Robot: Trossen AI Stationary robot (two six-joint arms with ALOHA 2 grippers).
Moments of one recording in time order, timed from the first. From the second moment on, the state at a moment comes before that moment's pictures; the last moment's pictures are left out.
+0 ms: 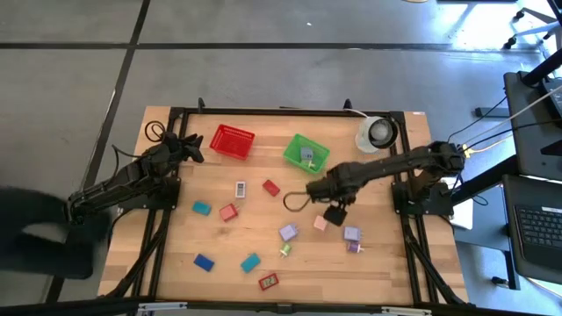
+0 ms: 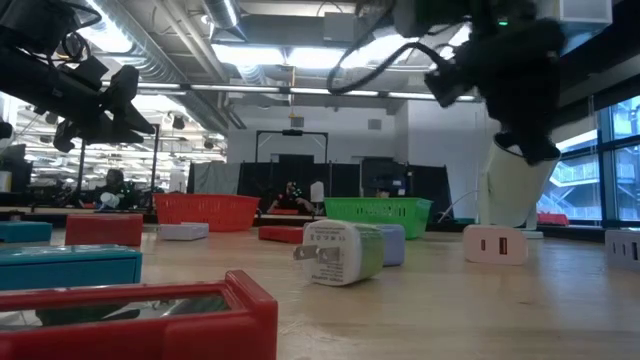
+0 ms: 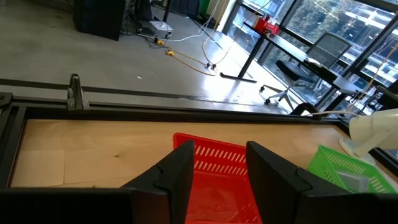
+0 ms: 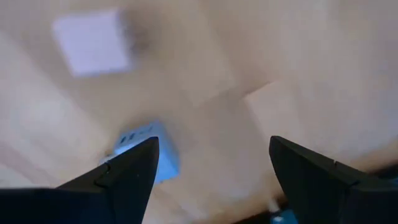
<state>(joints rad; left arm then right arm) 0.46 0.00 0.14 -0.39 -0.56 -0.59 0.20 1.72 1.28 -1.28 -0.09 0.67</state>
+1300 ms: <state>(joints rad) 0.46 0.00 0.14 -0.39 -0.56 -0.59 0.34 1.88 1.22 -0.79 -0.04 -0.77</state>
